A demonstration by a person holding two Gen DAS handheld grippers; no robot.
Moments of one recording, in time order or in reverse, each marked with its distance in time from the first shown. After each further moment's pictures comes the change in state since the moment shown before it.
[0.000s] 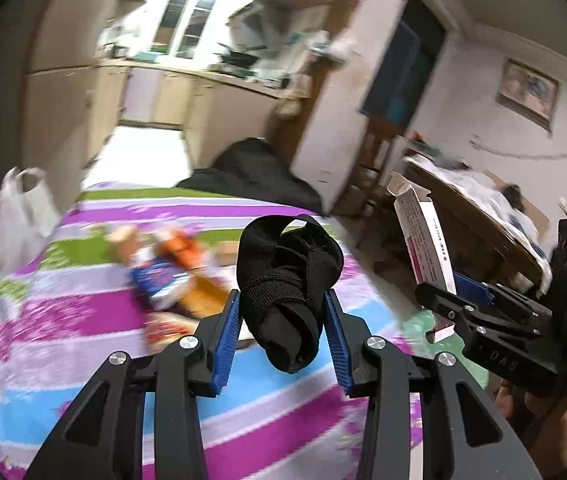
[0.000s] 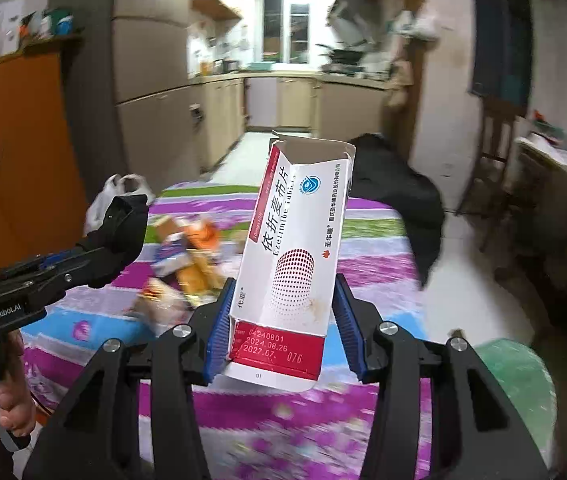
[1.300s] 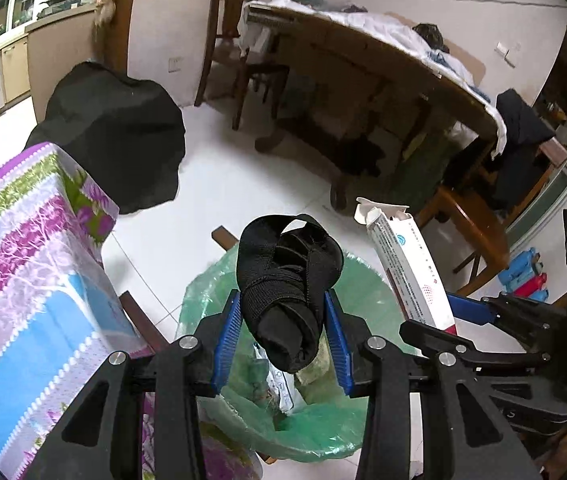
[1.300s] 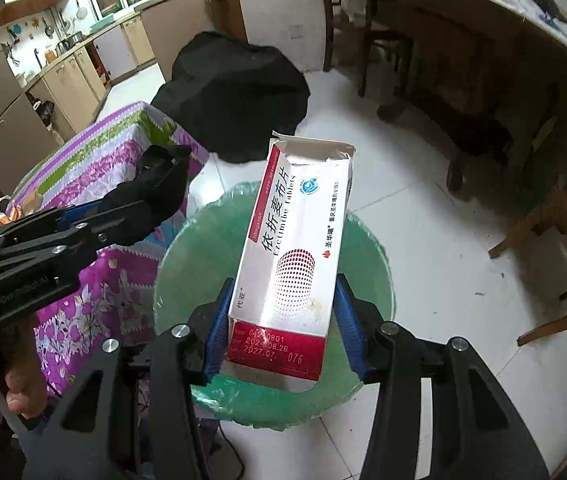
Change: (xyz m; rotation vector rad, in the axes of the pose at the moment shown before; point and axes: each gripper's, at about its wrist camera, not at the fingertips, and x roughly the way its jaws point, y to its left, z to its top) left arm 0.311 -0.351 -0.069 0.317 0.471 -0.240; right arm -0.019 -0.324 -0.132 0.406 0.398 -0.203
